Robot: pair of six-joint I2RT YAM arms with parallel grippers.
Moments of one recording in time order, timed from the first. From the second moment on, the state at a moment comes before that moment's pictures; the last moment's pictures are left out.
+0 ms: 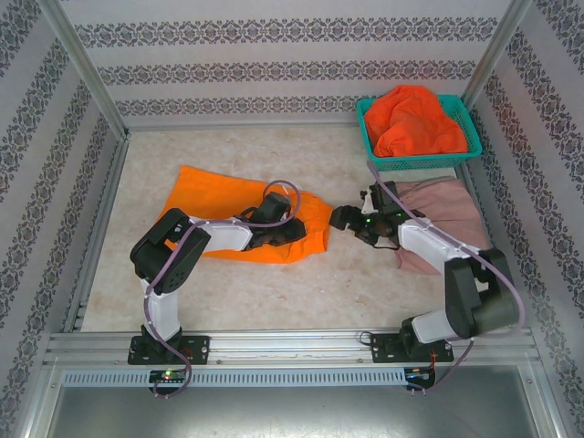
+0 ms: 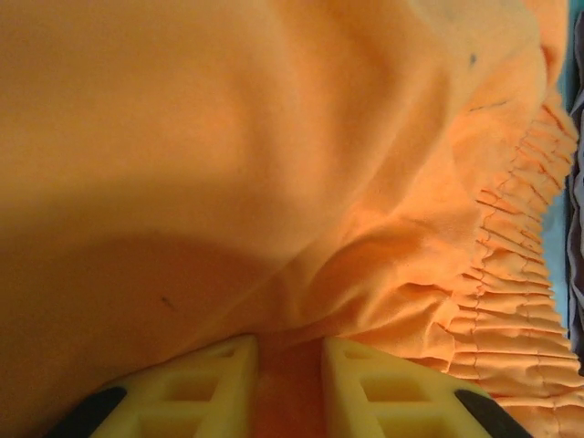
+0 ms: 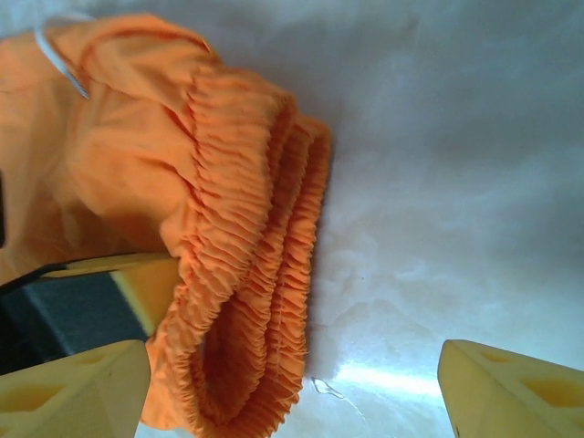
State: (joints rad) left arm -0.64 1.91 1.00 0.11 0.21 -0.88; right arm 0.26 1.46 0.77 -0.29 -0.42 0.66
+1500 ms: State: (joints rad) left arm -0.62 1.90 0.95 0.20 0.22 -0.92; right arm 0.38 1.76 0.84 -0.03 -0.46 0.88
